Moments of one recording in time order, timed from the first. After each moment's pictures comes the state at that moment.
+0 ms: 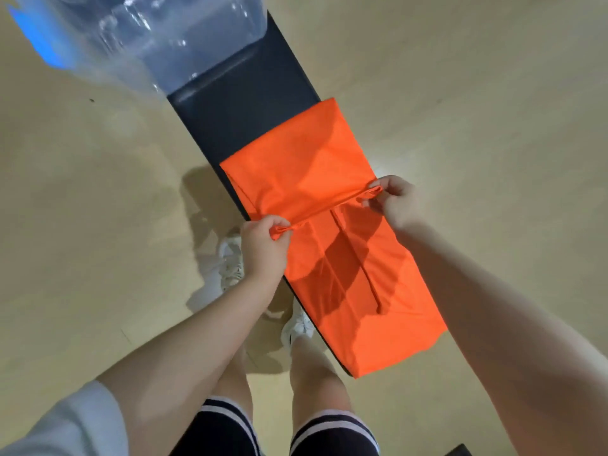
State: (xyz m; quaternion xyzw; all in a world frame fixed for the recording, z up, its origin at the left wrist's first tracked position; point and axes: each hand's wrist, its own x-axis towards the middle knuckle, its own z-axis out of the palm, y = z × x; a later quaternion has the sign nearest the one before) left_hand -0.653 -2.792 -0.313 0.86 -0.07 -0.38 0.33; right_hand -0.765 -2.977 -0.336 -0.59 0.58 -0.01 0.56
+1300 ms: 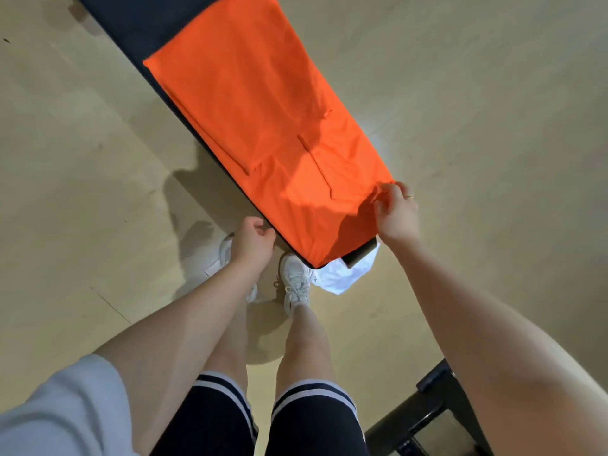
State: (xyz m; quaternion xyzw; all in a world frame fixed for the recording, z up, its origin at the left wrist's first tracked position) left_hand -0.819 -2.695 -0.332 0.83 -0.03 -0.51 0.23; right_hand -0.993 -2.854 -0.337 -0.72 0.61 0.09 0.32
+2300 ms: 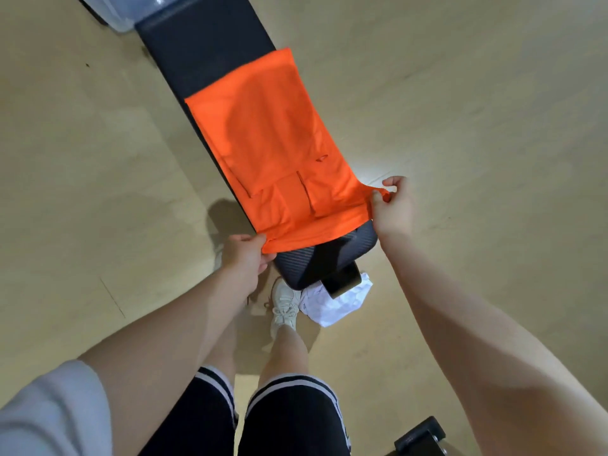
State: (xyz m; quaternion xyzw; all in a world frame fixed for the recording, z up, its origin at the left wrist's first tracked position) left_hand -0.838 -2.723 -0.266 0.74 0.27 -0.47 0.40; right_hand -0.961 -2.910 -0.285 -0.62 0.63 -0.09 0.46
